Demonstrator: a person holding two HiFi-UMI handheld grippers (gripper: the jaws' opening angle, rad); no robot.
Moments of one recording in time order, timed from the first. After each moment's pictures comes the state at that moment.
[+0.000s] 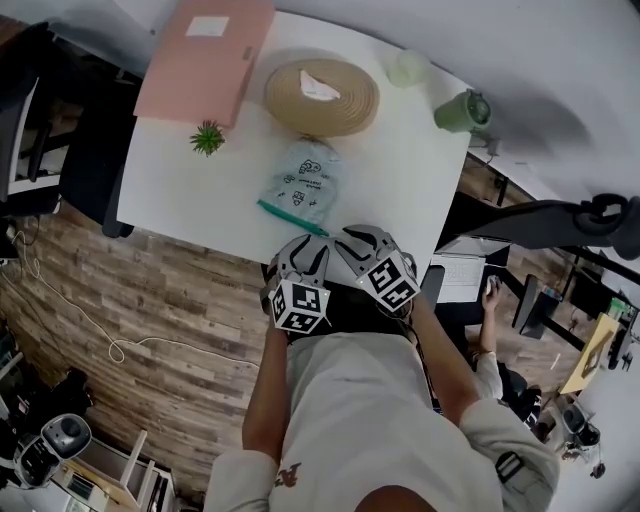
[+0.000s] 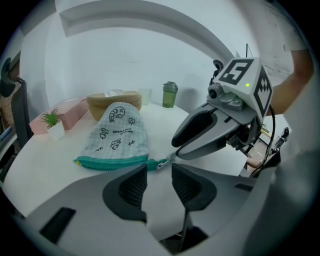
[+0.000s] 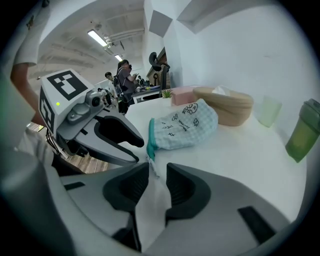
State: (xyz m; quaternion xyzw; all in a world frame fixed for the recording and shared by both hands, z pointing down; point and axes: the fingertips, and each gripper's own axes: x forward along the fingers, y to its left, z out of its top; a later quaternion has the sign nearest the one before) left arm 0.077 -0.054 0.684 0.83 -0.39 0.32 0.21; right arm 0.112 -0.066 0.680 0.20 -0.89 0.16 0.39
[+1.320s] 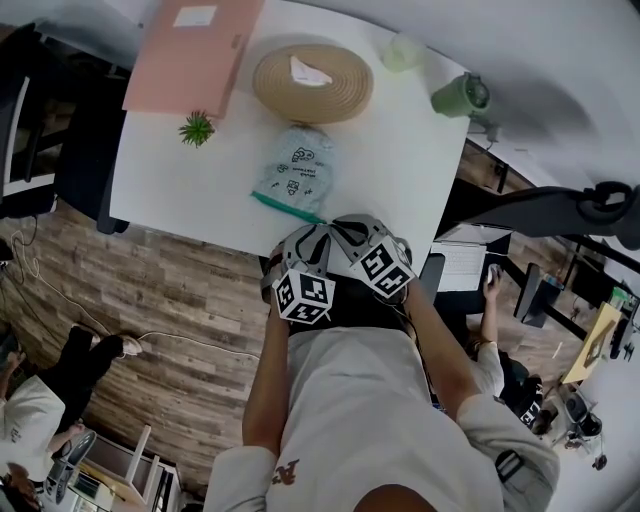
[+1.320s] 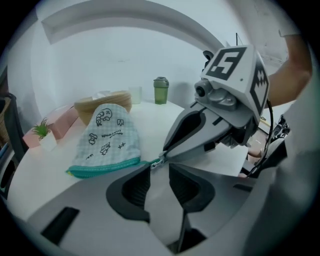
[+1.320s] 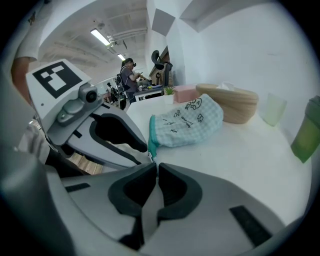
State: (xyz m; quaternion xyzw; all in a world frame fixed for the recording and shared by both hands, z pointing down) left arm 0.096 -0.053 0.691 0.84 -0.37 0.36 0.18; right arm 0.105 -0.066 0.693 0.18 -0.89 0.16 0.38
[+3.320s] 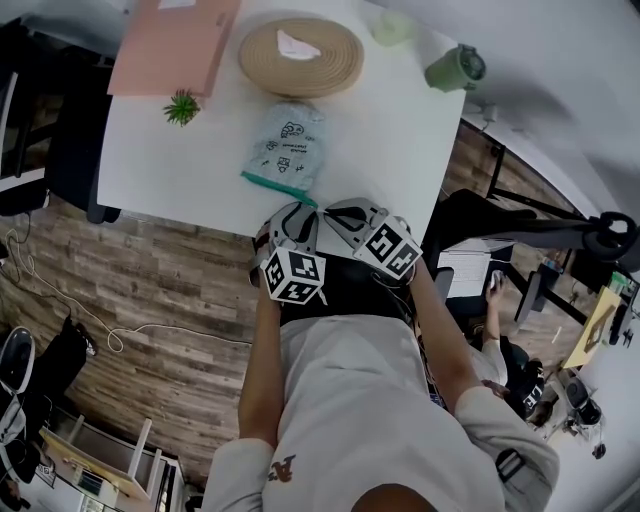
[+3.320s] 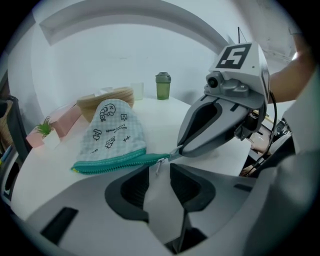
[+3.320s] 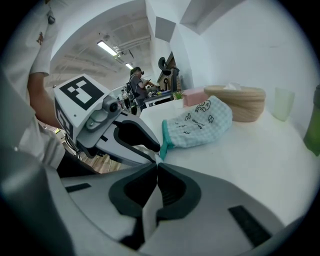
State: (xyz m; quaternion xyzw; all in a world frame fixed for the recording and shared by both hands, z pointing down) left arm 0.086 -0.052 0.702 0.83 -0.37 0.38 0.18; right arm 0.103 -0.044 0.683 0.12 -0.92 0.18 0.33
